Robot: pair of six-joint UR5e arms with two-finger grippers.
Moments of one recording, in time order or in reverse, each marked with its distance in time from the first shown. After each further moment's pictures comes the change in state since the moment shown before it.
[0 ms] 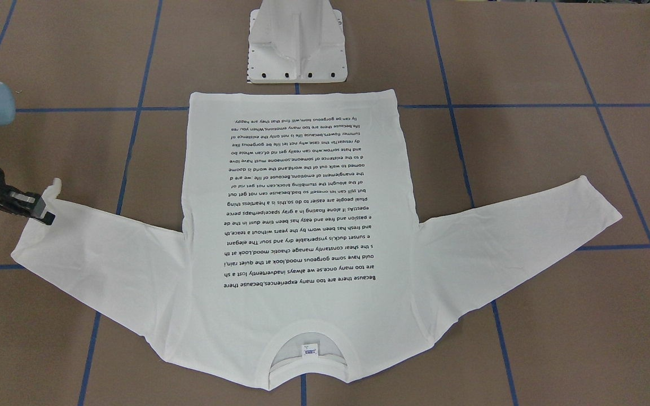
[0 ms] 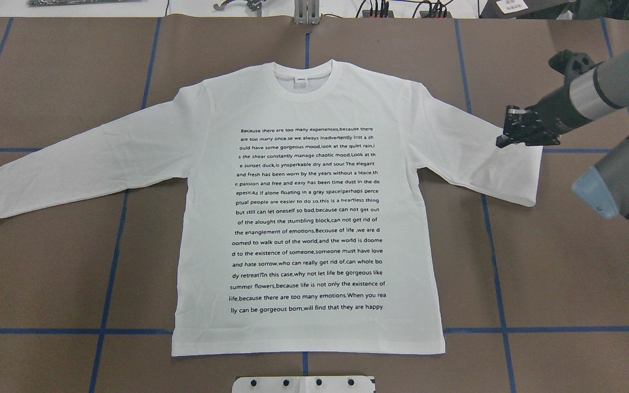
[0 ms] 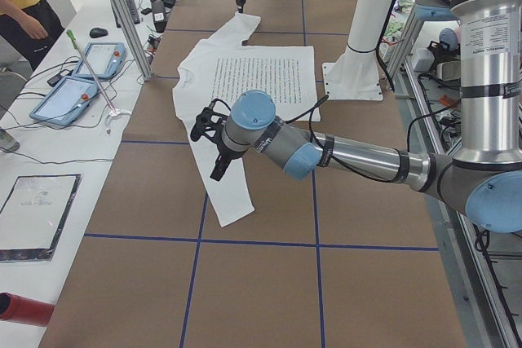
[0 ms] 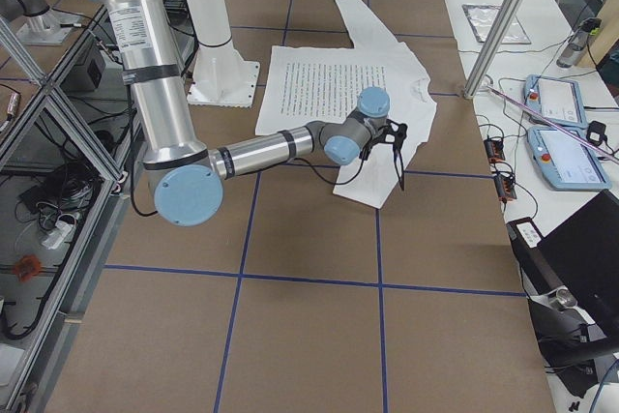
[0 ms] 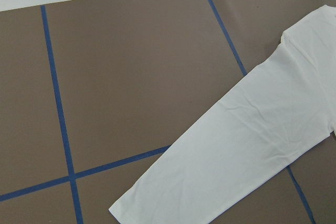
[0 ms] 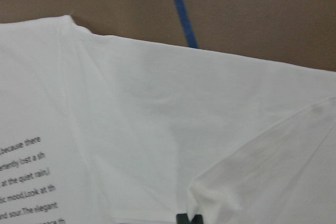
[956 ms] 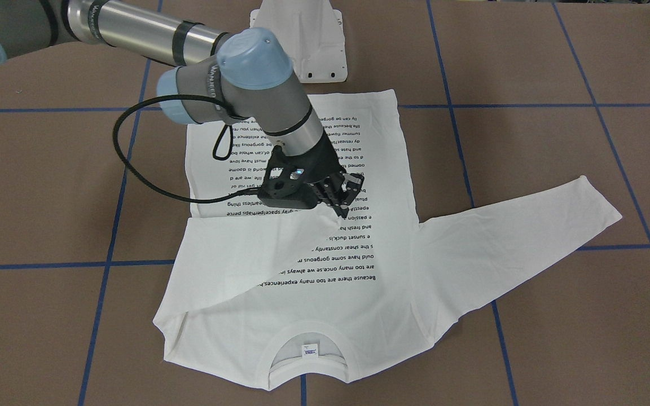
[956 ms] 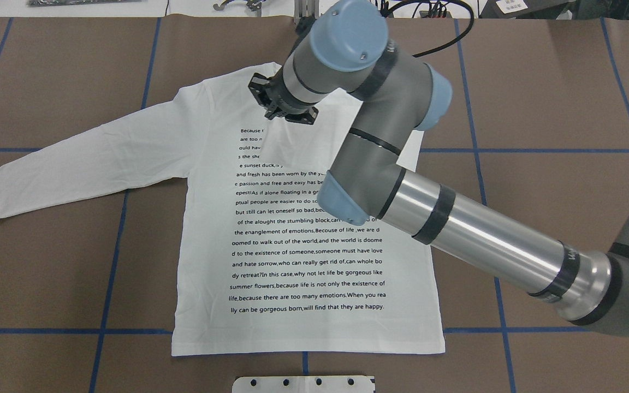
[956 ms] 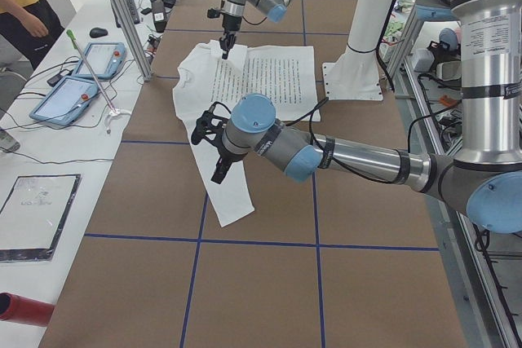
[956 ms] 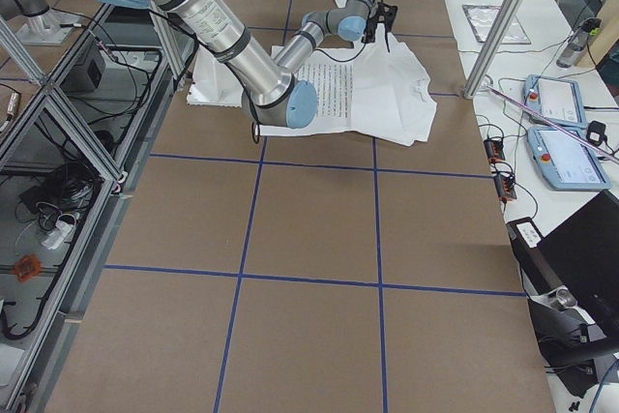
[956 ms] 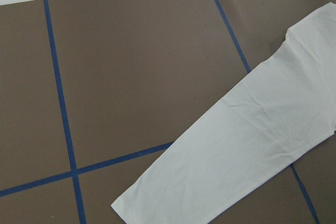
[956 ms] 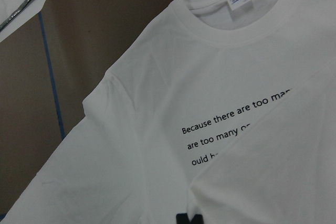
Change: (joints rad) left arm 0.000 0.003 0.005 0.000 0.000 0.000; right arm -0.358 0.708 -0.284 -0.166 -0.389 0.280
